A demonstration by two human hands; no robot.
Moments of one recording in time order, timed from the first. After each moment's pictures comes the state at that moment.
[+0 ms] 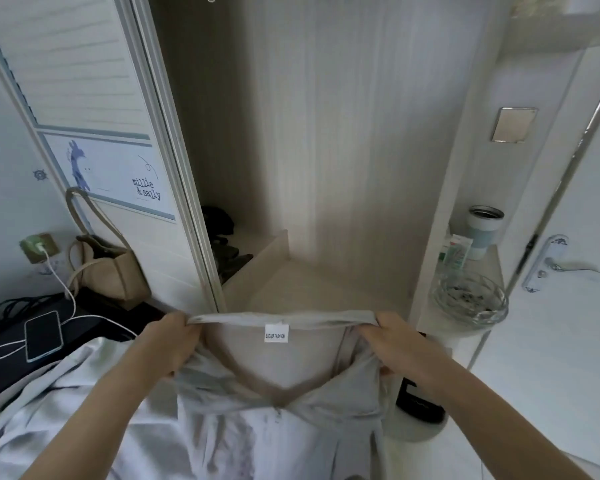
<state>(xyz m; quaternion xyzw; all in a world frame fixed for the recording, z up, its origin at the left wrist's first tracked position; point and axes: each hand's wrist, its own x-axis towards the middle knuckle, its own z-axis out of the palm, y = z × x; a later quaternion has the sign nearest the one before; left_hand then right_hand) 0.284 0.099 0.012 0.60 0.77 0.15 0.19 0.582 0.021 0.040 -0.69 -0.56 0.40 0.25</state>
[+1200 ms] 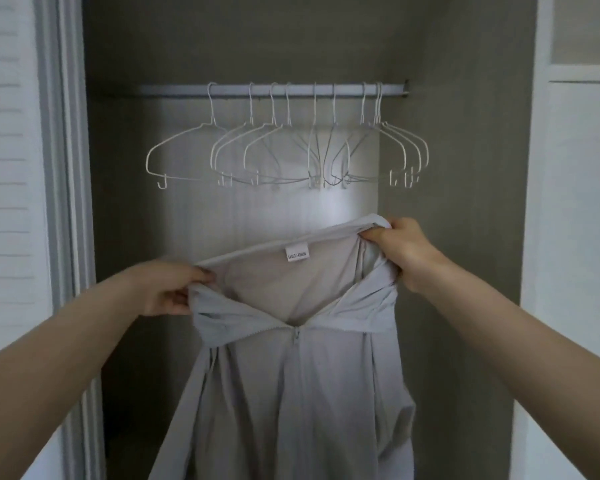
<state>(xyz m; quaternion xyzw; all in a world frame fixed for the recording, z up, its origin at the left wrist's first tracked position) 0.302 0.424 0.300 0.67 0.42 0.32 0.53 0.555 0.256 0.323 -0.62 -0.40 0.08 0.67</state>
